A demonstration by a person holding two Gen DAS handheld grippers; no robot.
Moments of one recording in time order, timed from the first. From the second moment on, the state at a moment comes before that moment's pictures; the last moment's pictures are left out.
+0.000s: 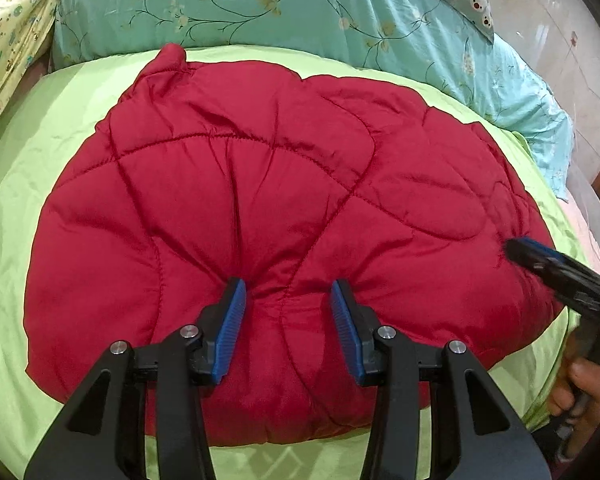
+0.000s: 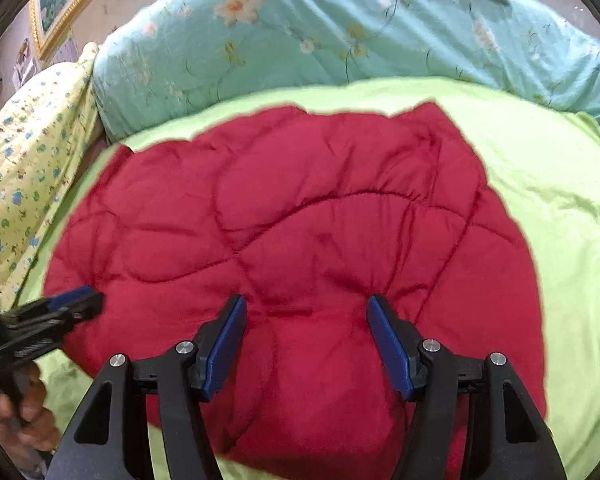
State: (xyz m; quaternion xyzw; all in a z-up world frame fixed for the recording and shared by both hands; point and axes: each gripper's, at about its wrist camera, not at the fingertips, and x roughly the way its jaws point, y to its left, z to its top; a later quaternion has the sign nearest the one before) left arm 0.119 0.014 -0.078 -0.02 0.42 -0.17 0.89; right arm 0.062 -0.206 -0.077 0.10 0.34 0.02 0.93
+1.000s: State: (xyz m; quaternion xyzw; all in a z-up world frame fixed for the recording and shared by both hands) left arm 0.102 0.000 -0.073 0.03 0.41 -0.10 0.90; right arm 0.061 -0.197 -0.117 0.06 0.35 0.03 0.94
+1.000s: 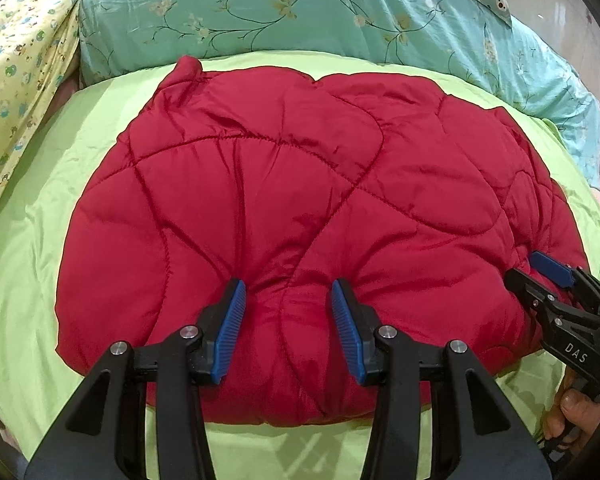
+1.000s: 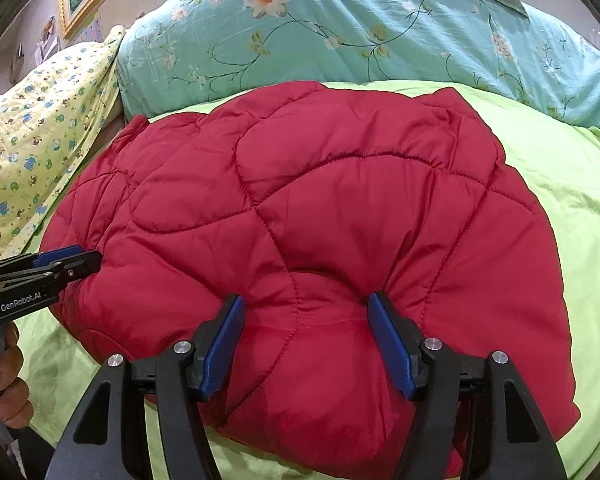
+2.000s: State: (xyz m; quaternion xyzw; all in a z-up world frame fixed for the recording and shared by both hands) left arm 0.079 0.037 -0.048 0.00 0.38 -0.09 0.92; right arm 0.047 -0.206 -0.091 0.11 0.33 0.03 0.94
